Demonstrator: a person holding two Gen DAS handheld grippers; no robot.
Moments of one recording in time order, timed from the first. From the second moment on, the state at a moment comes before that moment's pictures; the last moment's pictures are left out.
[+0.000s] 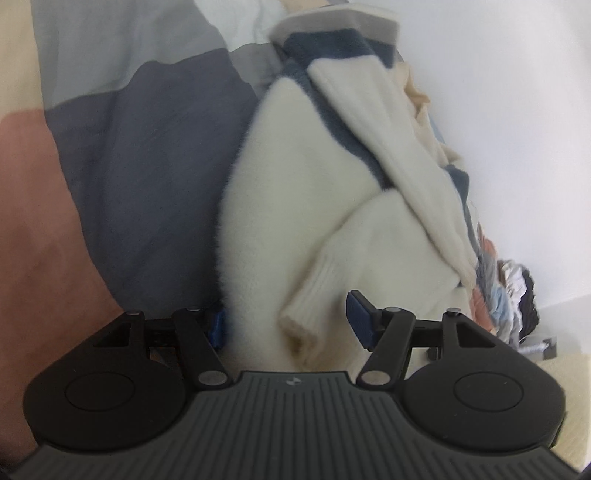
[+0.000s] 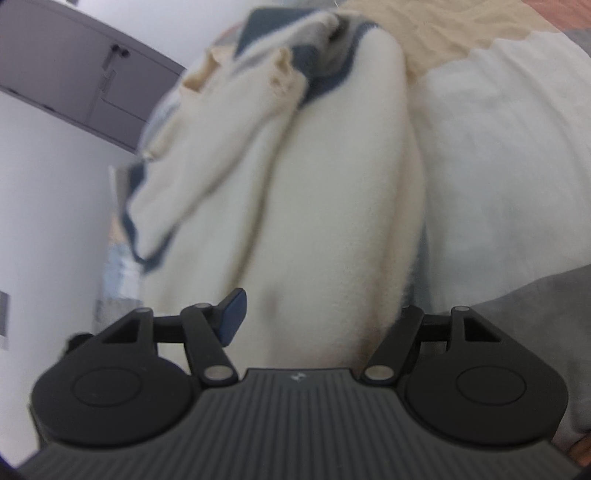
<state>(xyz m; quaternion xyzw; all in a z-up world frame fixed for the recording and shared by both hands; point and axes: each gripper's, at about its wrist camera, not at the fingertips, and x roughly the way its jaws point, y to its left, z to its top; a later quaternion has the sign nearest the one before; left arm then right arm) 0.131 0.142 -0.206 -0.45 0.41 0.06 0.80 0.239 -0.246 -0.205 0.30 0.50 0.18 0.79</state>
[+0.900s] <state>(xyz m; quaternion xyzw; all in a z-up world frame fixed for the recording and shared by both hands) 0.065 0.140 -0.106 -0.46 0.24 -0.02 0.86 0.178 -0.300 -0.122 0.41 0.30 0.34 0.79</state>
